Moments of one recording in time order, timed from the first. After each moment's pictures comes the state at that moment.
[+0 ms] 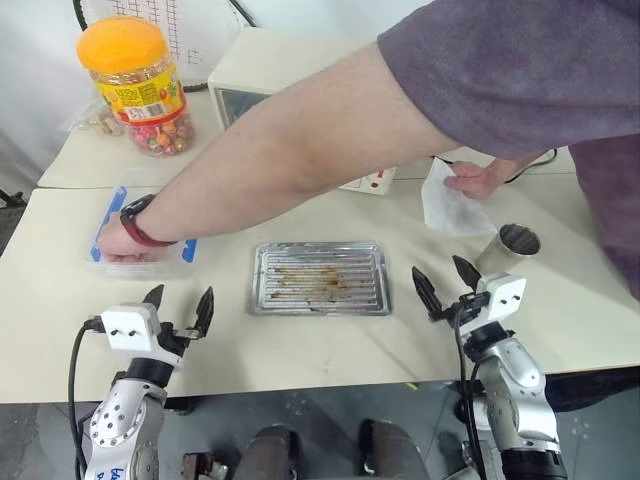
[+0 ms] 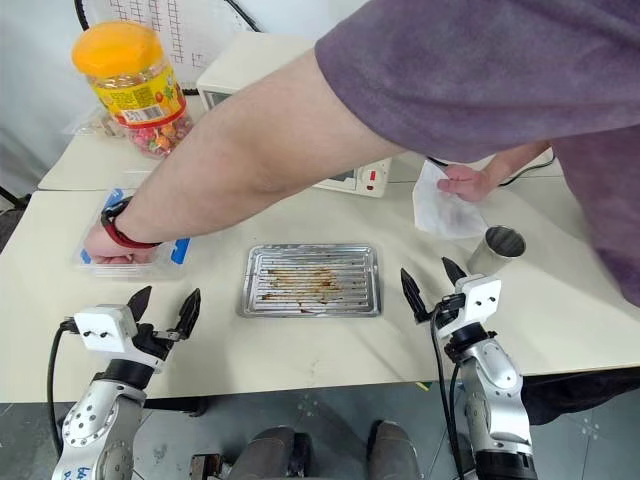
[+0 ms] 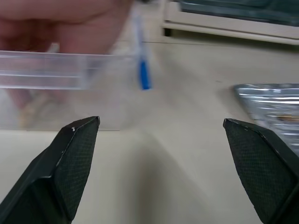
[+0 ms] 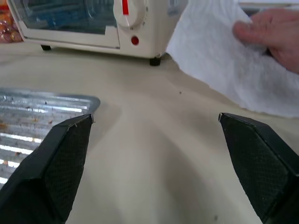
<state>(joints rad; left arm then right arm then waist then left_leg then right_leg) 0.27 0.16 0.29 -0.43 -0.31 0.13 -0.20 -0.03 -0.23 -0.16 -0.04 0.34 -0.11 0.48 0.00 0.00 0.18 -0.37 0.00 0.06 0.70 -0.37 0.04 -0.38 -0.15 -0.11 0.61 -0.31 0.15</state>
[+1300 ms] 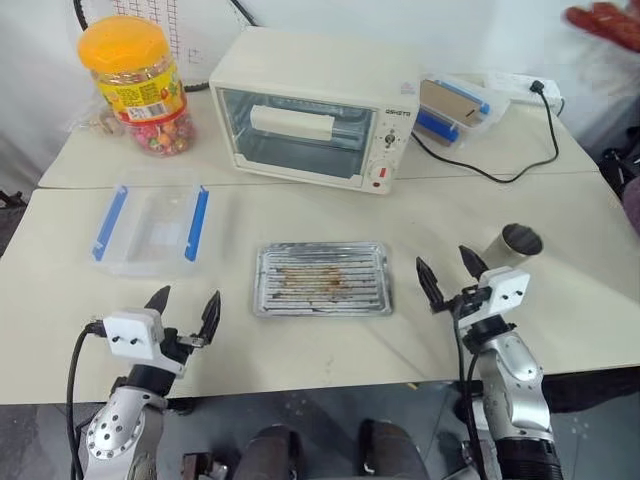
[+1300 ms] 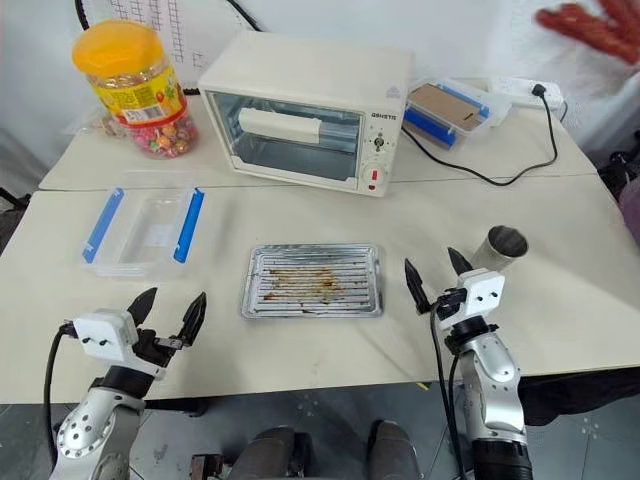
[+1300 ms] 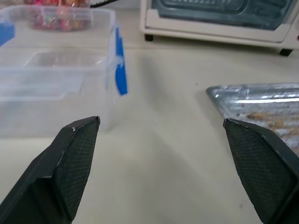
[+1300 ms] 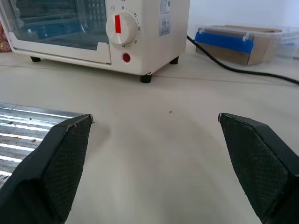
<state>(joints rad) 0.33 0.18 0.28 -0.51 -0.33 0.13 -0.21 -0.07 -0.22 -0.17 0.04 0.31 -0.22 0.47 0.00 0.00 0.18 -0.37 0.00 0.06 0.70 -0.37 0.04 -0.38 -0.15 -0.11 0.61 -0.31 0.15</state>
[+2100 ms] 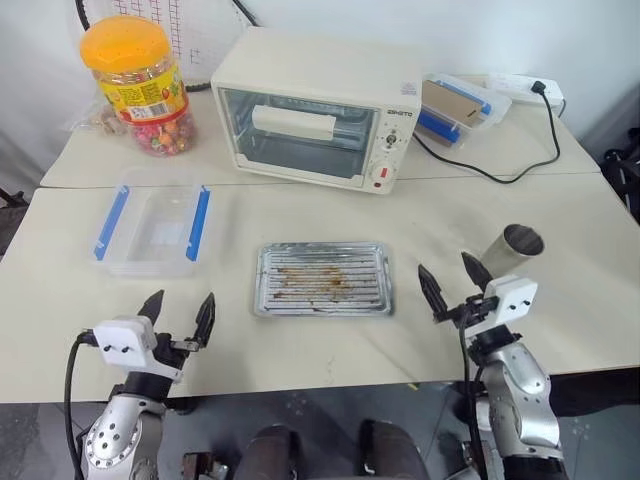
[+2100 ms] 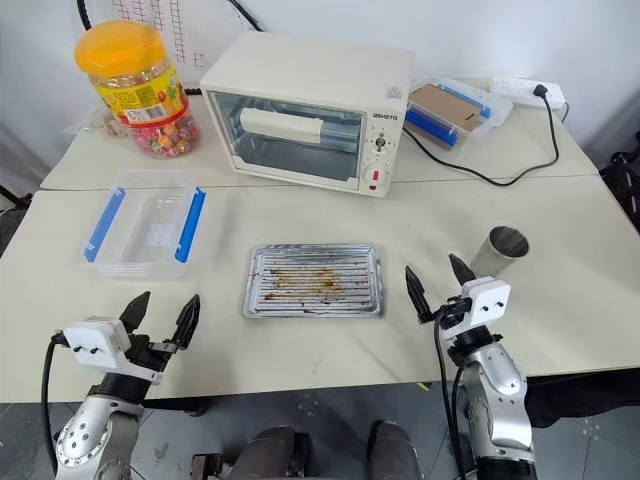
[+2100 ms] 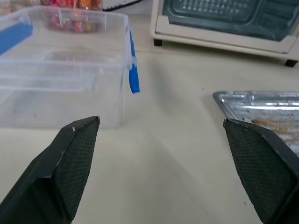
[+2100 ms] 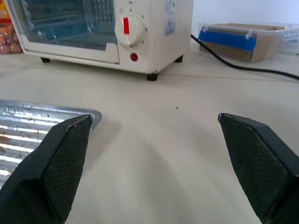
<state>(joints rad) 0.33 0.13 0.29 -0.49 -0.35 0.08 -0.23 0.02 -0.23 -0.17 -0.07 0.34 -0.17 0.47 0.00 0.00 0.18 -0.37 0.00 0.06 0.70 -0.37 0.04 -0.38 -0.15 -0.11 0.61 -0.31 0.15</state>
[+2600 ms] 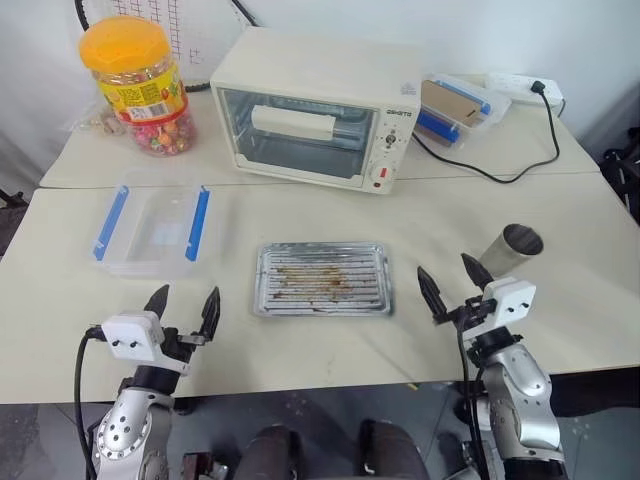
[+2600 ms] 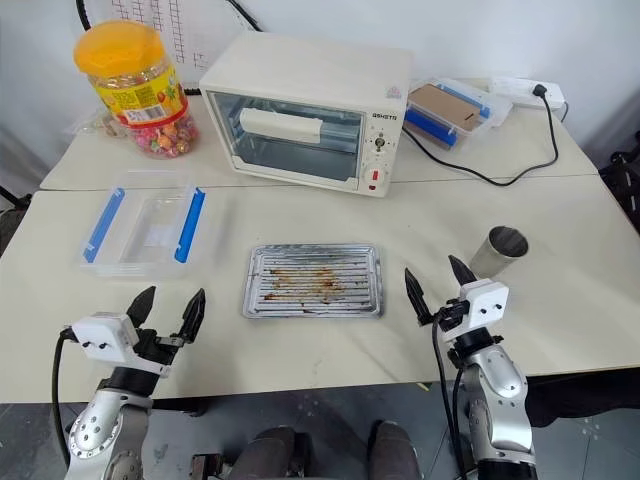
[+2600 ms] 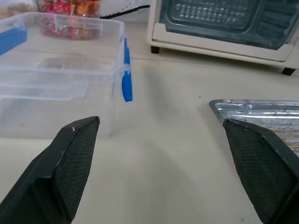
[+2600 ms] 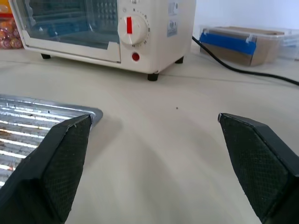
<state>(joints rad) 0.31 0.12 0.26 -0.45 -0.32 0.04 -0.22 0.03 -0.23 -0.16 -0.07 0.31 -0.20 0.46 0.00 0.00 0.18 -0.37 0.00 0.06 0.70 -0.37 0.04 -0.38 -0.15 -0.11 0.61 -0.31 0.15</state>
